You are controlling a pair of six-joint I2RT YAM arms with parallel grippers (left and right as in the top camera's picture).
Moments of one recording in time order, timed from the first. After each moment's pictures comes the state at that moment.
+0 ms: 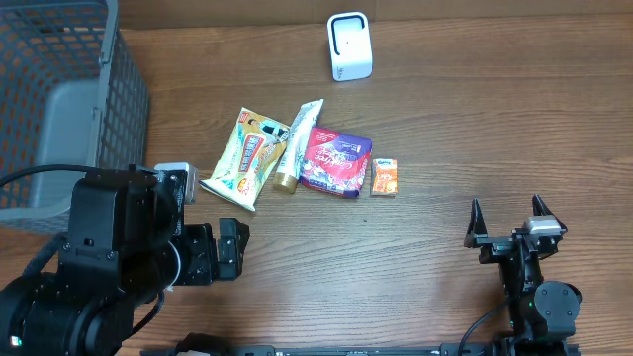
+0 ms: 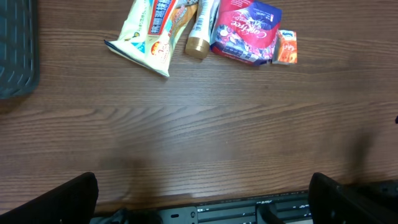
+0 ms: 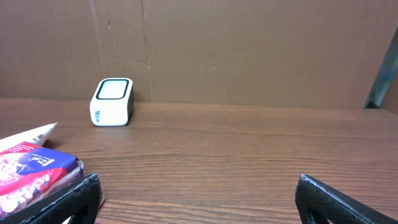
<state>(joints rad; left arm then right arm) -0.20 1.06 1.71 -1.69 0.09 -0.26 0.01 0.01 0.02 -0.04 -0.03 -0.01</state>
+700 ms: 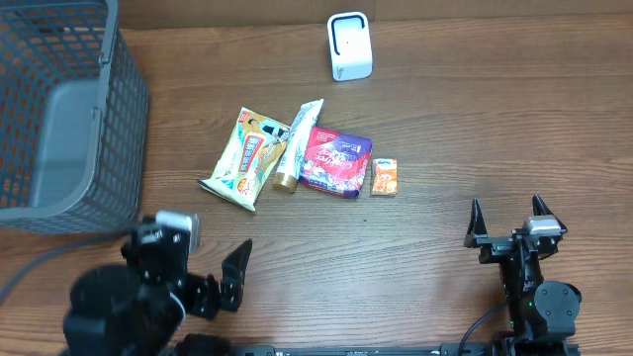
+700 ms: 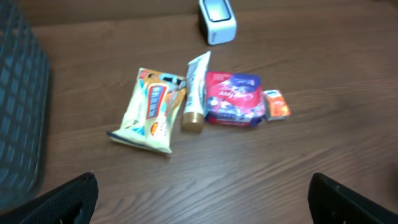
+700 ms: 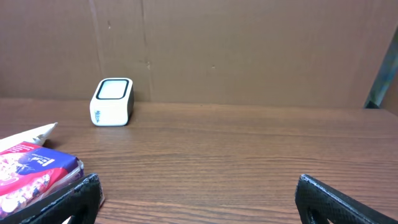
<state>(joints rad) -0.14 0.55 1.16 -1.18 0.13 -0.05 0.01 0.01 0.02 -0.04 -0.03 -0.01</state>
